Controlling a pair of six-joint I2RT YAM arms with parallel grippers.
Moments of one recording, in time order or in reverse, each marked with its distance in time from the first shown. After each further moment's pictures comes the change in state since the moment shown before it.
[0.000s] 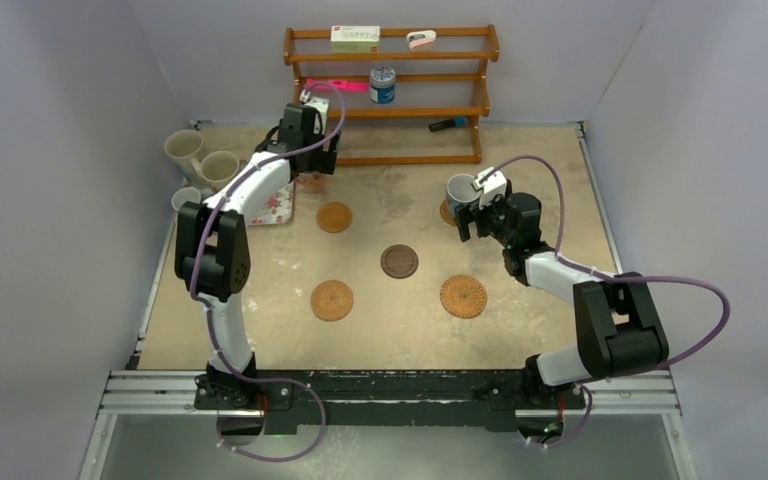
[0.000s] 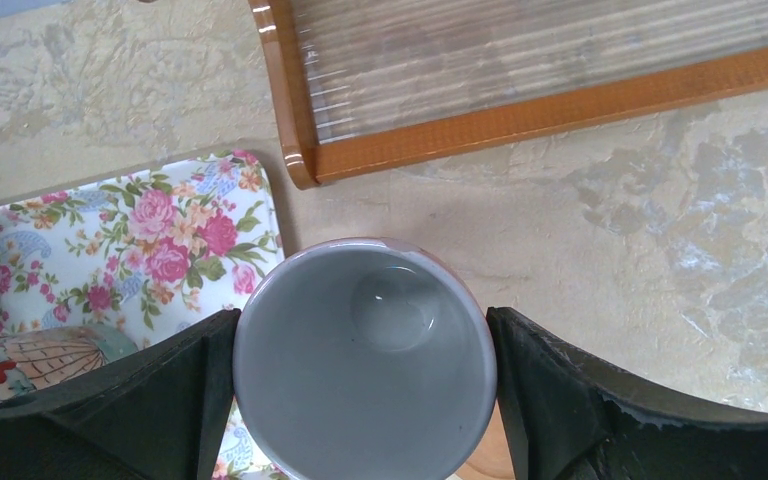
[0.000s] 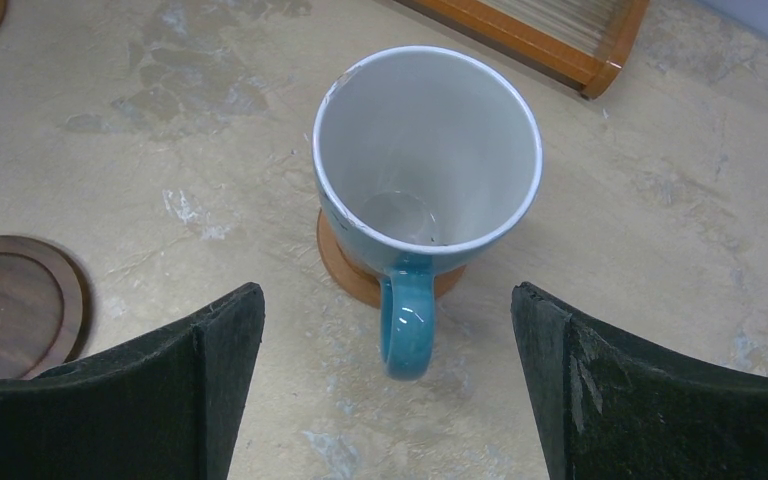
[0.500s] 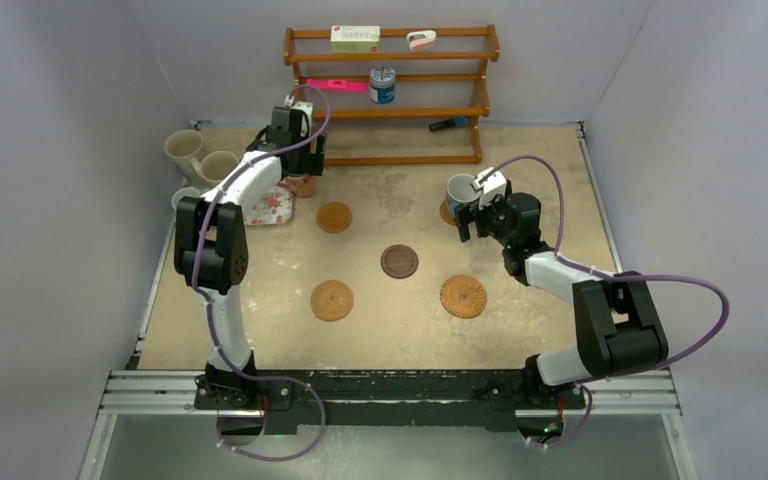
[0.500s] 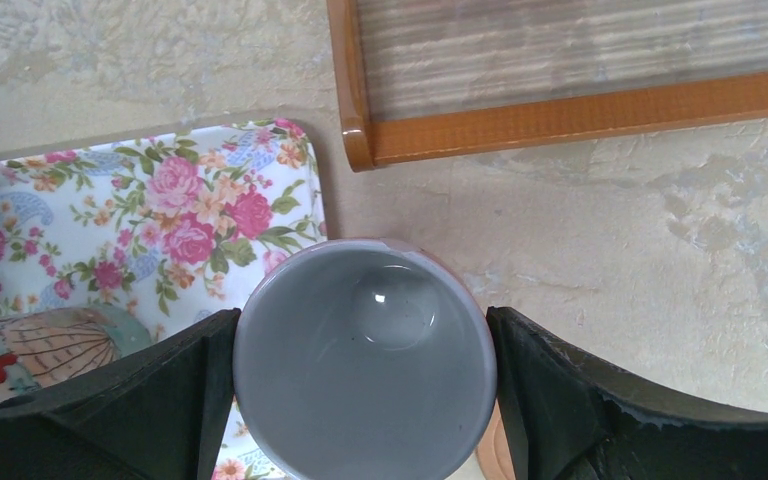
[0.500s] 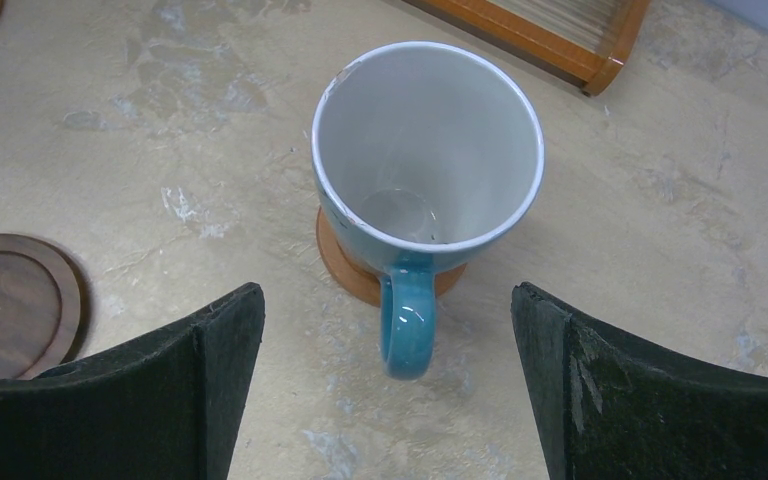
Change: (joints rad) left arm 0.072 0.049 0.000 -0.002 0.010 -0.032; right arm 0.000 0.005 0.000 0.000 0.001 0.000
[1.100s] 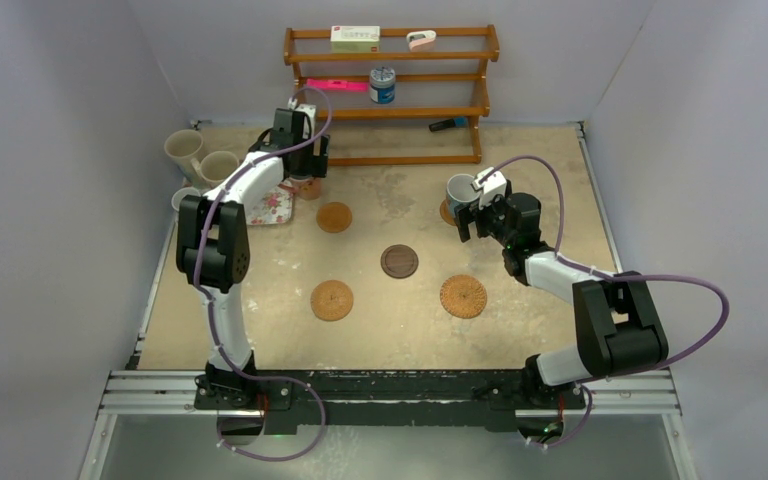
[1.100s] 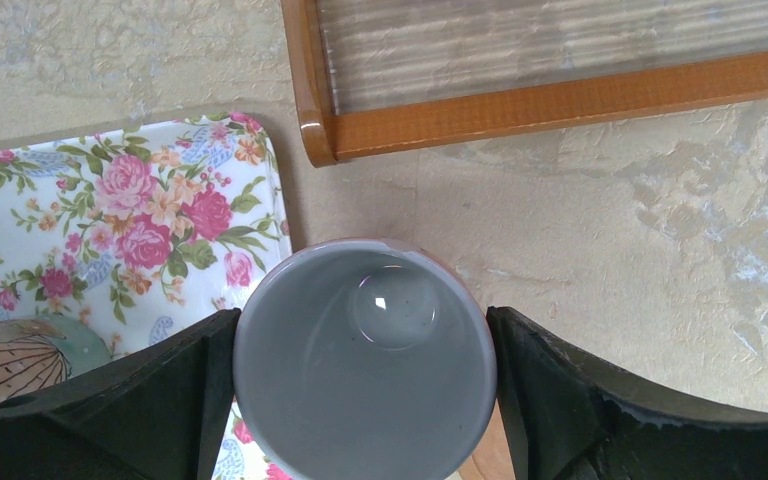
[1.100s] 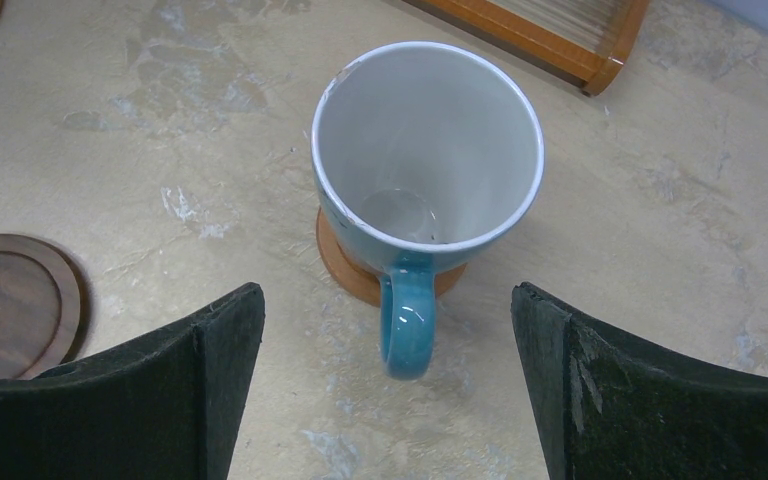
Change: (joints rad) left arm -0.003 0.019 0.000 0.002 0.052 -0.022; right arm 0.000 0.000 0.000 0.000 0.000 0.000
